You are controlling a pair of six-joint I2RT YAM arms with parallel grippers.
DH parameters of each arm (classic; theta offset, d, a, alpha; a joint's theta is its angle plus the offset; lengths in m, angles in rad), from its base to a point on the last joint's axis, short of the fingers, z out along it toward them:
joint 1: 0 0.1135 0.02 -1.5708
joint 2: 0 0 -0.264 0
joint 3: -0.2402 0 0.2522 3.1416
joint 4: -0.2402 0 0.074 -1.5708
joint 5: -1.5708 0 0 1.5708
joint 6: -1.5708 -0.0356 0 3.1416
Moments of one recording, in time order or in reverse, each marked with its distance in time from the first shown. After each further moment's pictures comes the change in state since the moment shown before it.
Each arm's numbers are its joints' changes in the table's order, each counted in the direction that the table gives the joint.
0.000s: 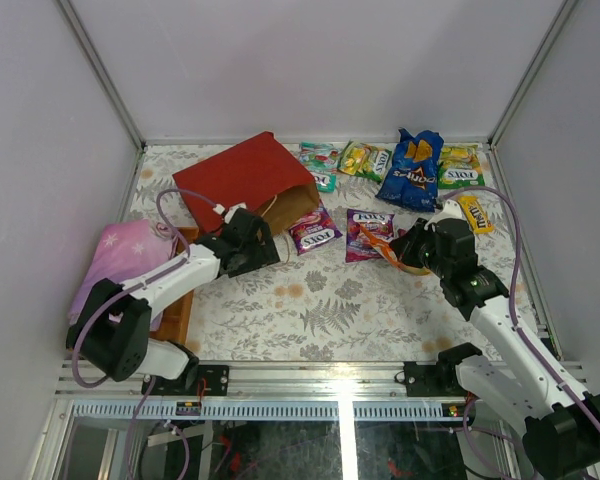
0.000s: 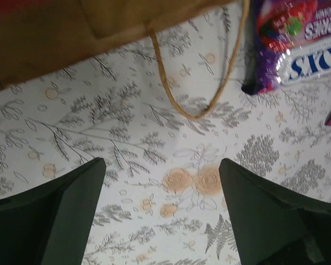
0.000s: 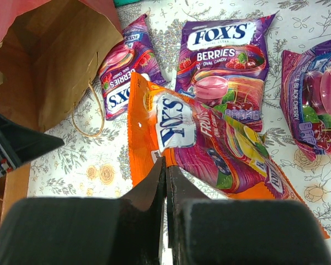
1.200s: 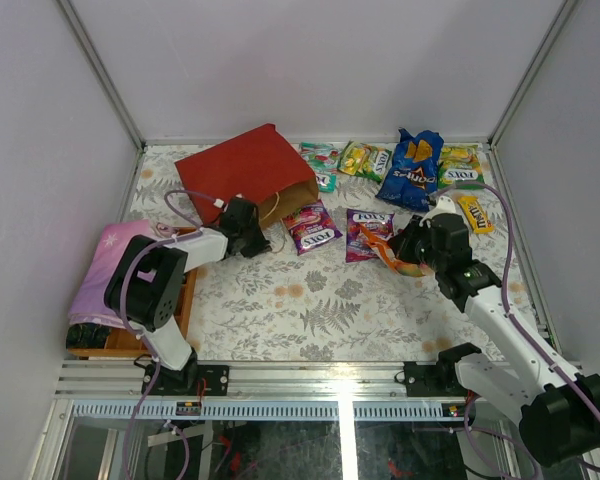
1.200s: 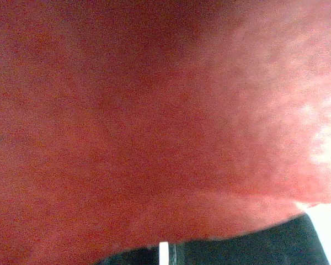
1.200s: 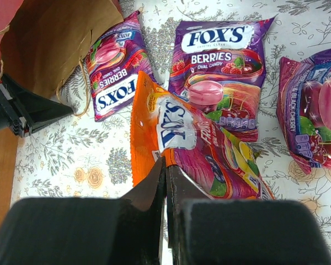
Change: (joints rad) left arm 0.202 0.319 -0.021 0.394 -0.209 0.033; right arm -0.016 0.083 0.000 0.056 0.011 0.053
